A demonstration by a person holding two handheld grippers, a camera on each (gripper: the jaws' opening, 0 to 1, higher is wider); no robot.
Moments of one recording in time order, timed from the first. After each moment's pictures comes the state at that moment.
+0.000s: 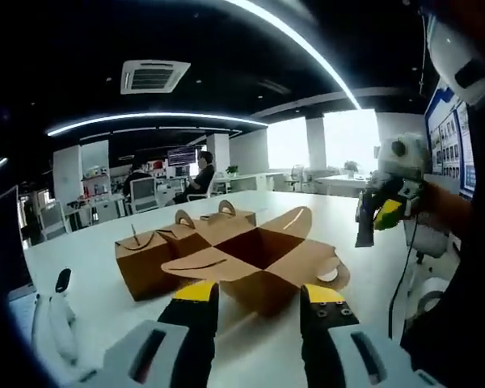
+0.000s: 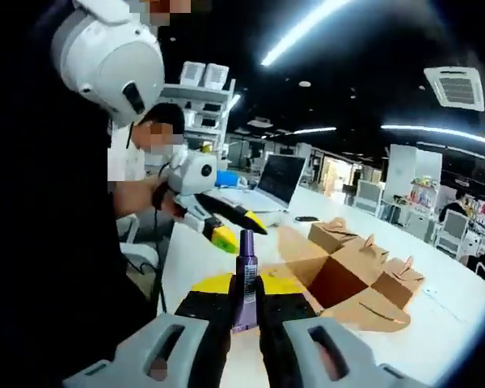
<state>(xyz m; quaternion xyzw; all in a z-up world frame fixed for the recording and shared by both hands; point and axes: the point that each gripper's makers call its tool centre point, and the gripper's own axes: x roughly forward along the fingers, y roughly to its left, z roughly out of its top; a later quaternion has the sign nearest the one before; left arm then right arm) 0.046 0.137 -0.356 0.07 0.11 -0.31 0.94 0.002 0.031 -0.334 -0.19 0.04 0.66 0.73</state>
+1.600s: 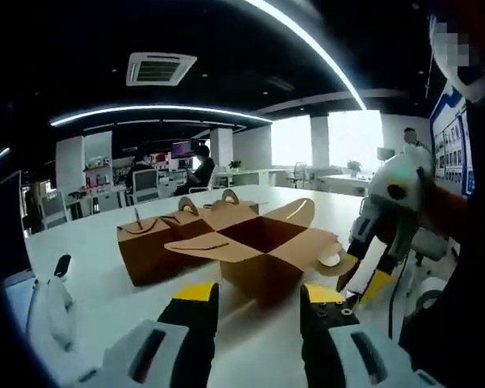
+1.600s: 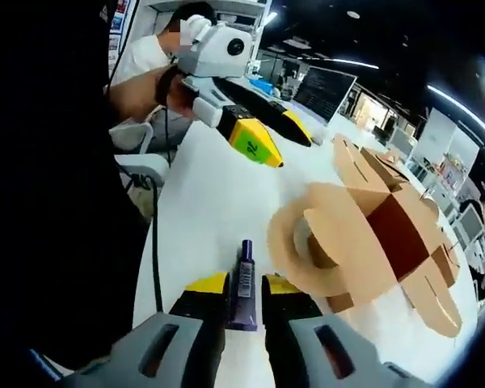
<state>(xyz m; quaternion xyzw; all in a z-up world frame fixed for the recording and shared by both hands) 0.042 0.145 -0.368 0.05 0.13 -0.31 0.94 -0.003 0.043 -0.425 -0.32 0.19 0.67 0.64</state>
